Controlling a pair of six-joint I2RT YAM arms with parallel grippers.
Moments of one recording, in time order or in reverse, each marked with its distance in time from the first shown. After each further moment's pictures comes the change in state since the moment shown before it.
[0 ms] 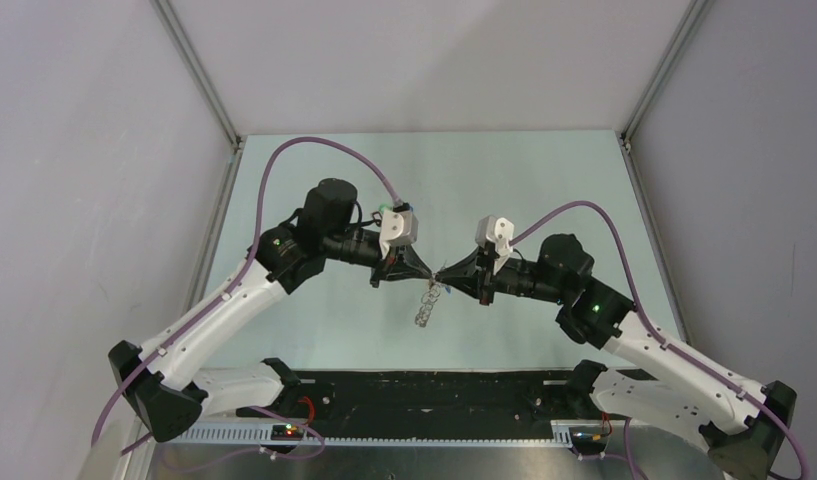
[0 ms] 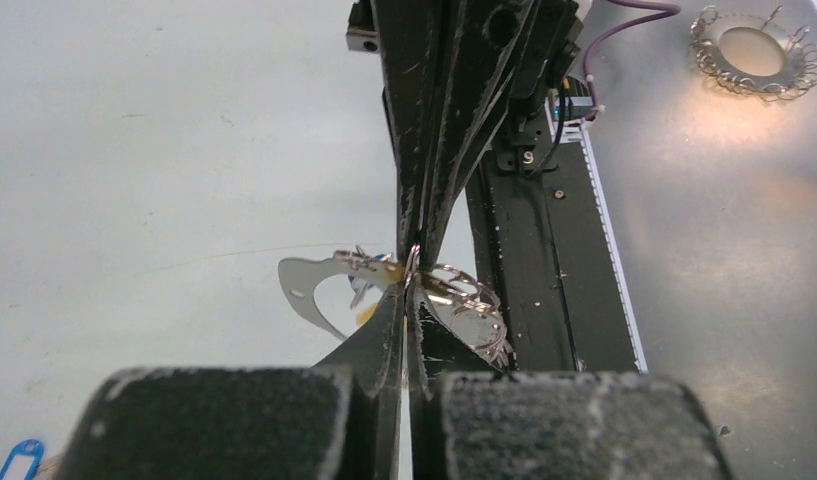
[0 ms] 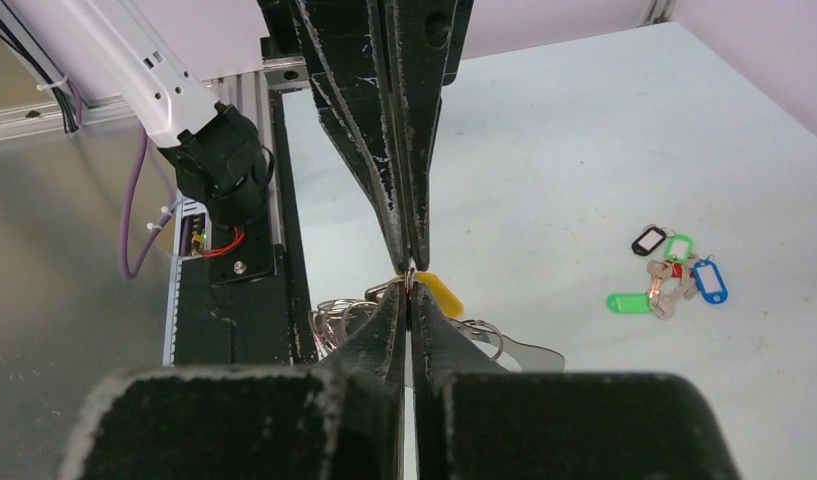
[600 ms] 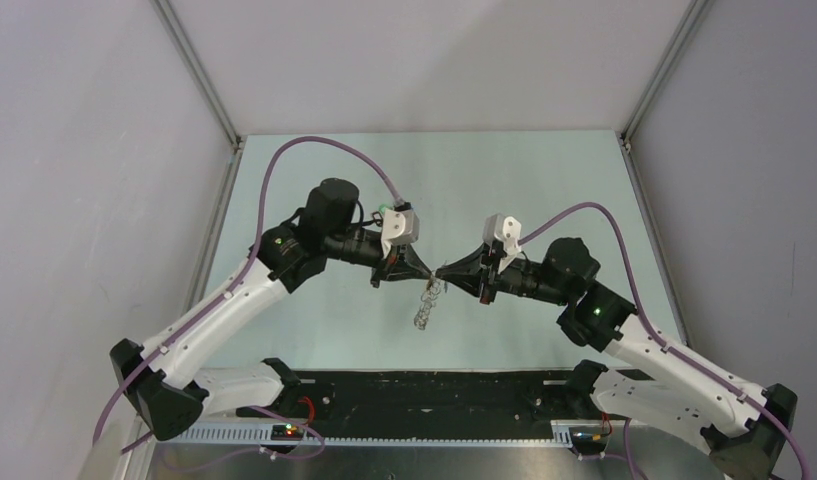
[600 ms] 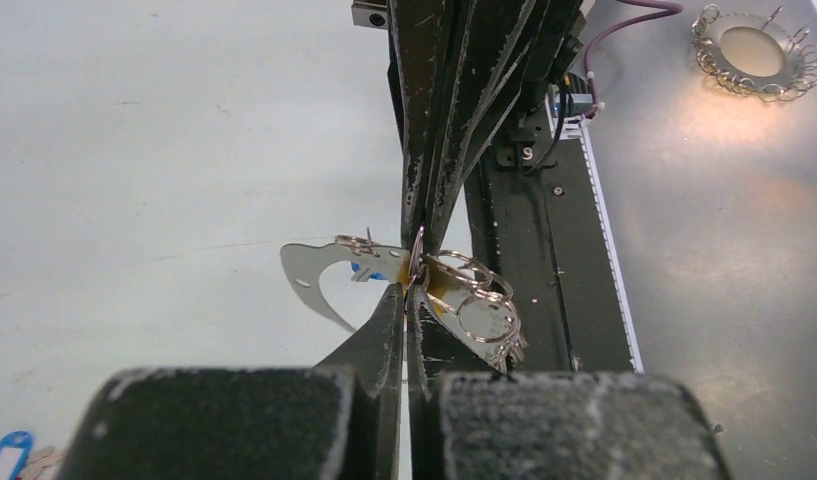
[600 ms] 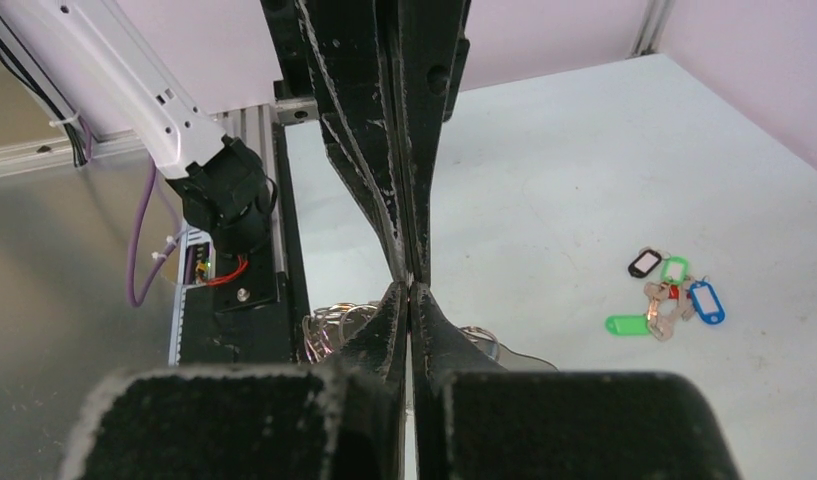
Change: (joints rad) left arm 0.000 0.004 0.000 -0.007 -0.010 -0.009; right arm -0.004 -0.025 -0.016 0.051 0.001 0.038
